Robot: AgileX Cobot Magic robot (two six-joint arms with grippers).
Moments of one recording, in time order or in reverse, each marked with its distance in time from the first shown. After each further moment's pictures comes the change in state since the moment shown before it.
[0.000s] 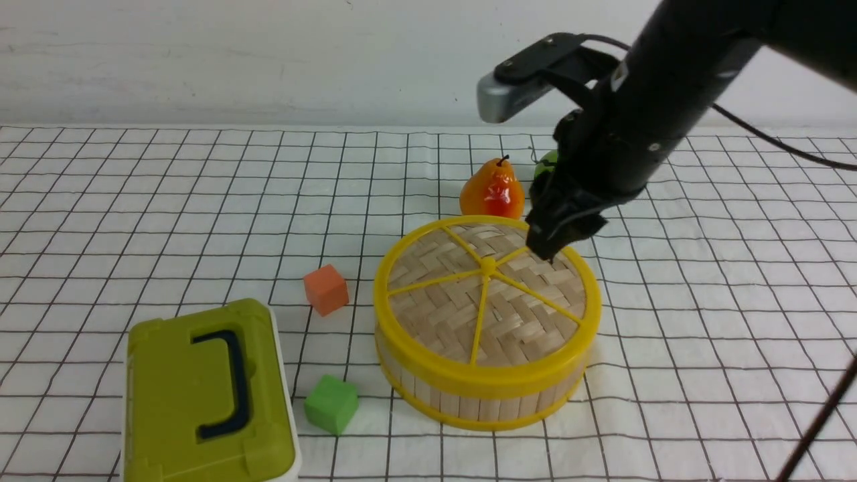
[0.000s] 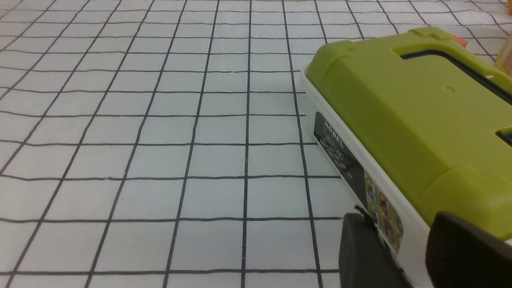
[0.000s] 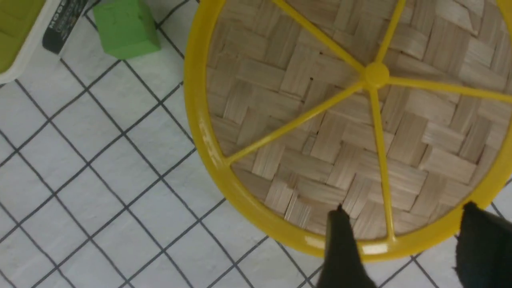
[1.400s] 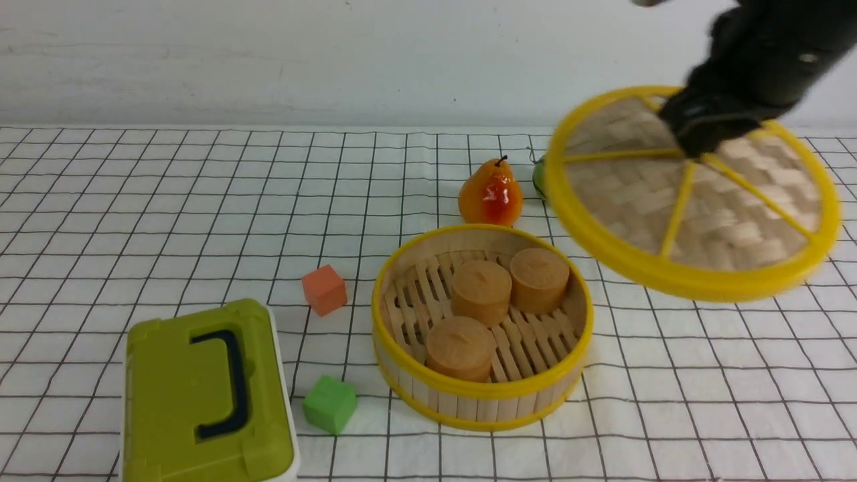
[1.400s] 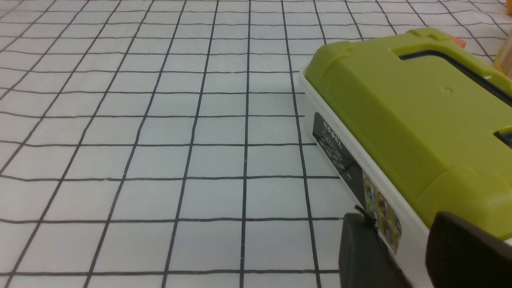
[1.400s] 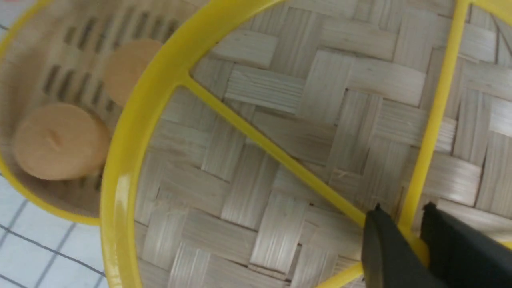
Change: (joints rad) right arm -0.274 -0.215 0.109 -0.141 -0.041 0.171; left arm 0.000 0.000 0.000 0.000 0.000 0.000
